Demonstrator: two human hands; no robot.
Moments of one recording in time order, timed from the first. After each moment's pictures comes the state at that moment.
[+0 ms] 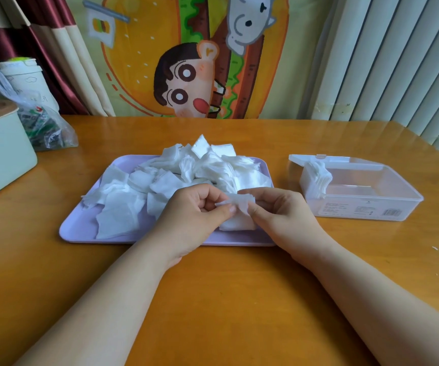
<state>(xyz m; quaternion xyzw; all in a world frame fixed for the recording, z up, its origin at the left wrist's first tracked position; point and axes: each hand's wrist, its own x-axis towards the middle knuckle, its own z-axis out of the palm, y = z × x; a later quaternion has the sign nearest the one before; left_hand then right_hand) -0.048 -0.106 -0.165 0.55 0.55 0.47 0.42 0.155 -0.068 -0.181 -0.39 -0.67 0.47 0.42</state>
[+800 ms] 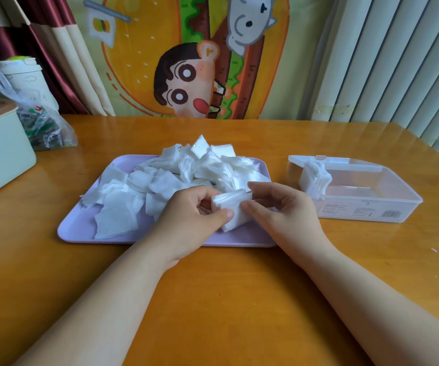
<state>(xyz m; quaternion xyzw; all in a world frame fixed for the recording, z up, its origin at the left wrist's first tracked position) -0.047 -0.111 -0.160 0.56 0.56 0.45 0.40 0.148 -0.073 -0.177 -0.47 -0.64 0.37 0.48</state>
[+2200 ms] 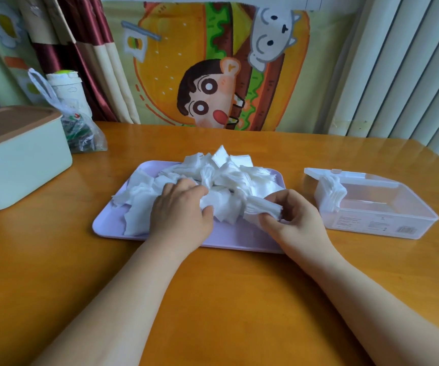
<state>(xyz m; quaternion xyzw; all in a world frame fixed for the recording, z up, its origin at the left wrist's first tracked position) -0.083 -0.106 -0.164 0.64 0.72 0.27 -0.02 0.143 -0.081 -0.172 -0.44 -0.68 0.37 0.46</state>
